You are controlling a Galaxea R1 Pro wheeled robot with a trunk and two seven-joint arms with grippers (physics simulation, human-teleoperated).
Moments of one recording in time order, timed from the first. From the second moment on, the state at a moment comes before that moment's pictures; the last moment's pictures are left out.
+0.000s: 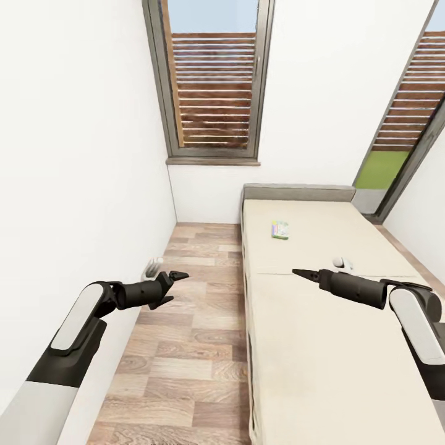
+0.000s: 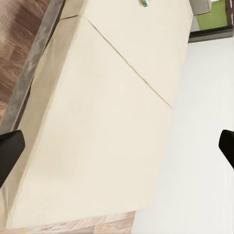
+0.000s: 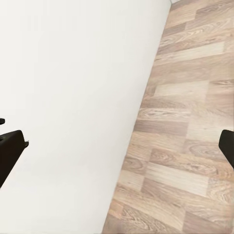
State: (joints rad) left arm -0.63 0.15 -0.11 -1.39 1.65 0.87 0.64; right arm -0.56 -0.37 -0.06 -1.52 -0.85 1.04 0.33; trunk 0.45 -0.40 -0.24
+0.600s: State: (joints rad) left arm -0.63 0.15 -0.11 -1.38 1.65 0.87 0.64; right arm -0.56 -0.37 -0.07 -1.53 -0.85 1.04 0.33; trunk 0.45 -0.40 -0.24
